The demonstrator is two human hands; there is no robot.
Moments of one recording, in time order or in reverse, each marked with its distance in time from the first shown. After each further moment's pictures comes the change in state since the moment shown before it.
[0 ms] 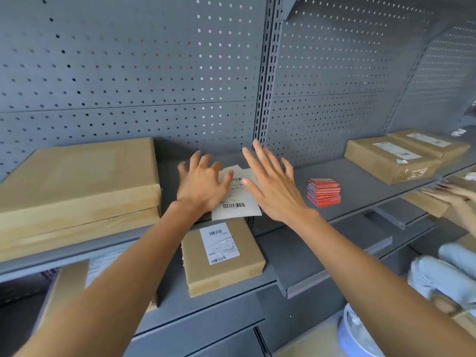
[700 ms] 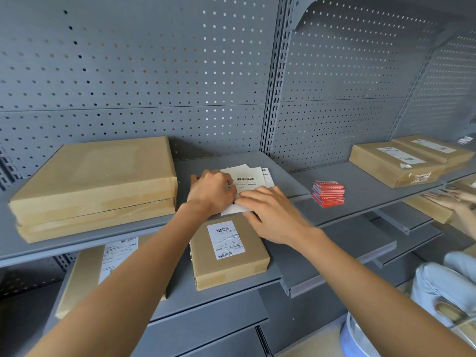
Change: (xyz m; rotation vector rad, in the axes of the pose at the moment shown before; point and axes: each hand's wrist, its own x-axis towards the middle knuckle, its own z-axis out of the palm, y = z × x) left_hand -0.022 -0.002 -0.001 -0.119 -0.109 -0.035; right_hand -0.042 -0.033 -0.003 0.030 -0.091 -0.280
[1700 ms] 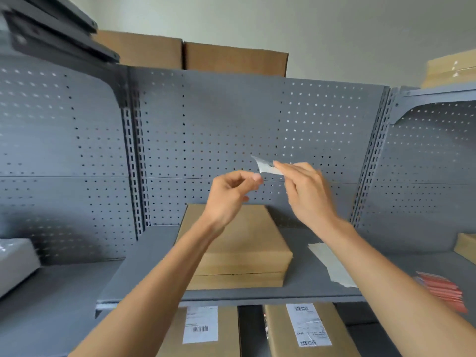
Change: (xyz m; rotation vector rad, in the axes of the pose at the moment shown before) left_hand -0.042 -0.107 -0.211 -1.048 0.399 0.011; right_hand 0.209 -0.101 -0.084 0.144 0.616 -0.029
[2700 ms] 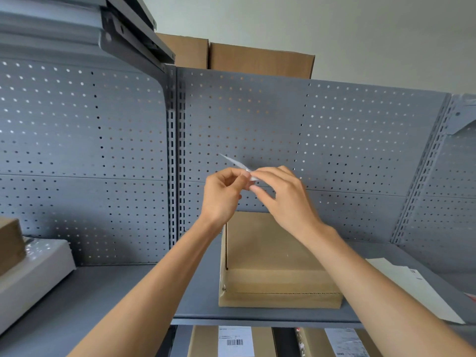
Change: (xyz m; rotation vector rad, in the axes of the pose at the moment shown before) left_hand 0.030 -0.023 -0.119 -0.003 0.170 0.037; right_hand 0.047 -0.110 0.094 0.222 -0.044 -0.115
